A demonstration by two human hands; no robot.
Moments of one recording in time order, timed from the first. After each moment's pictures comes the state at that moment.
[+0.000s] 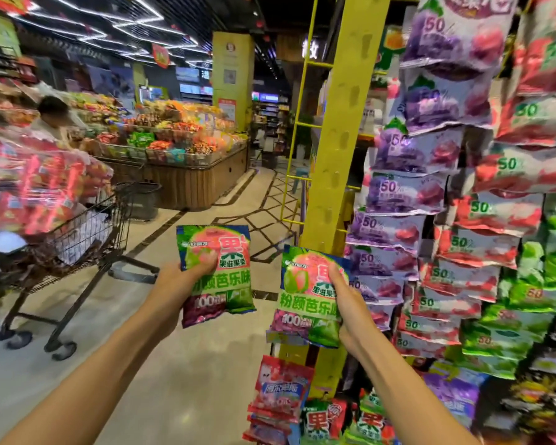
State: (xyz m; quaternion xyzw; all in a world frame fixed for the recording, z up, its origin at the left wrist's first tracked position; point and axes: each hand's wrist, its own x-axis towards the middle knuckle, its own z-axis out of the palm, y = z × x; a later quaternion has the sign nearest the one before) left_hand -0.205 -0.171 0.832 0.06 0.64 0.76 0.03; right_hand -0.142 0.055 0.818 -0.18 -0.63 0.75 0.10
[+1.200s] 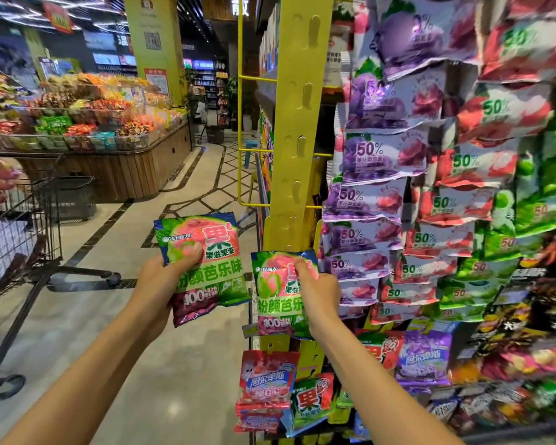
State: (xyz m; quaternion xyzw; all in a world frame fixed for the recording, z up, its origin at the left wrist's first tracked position) left_hand -0.250 -0.130 0.822 0.09 0.62 0.77 0.11; right_hand -0.185 0.060 0.782 -0.37 -0.68 0.58 0.24
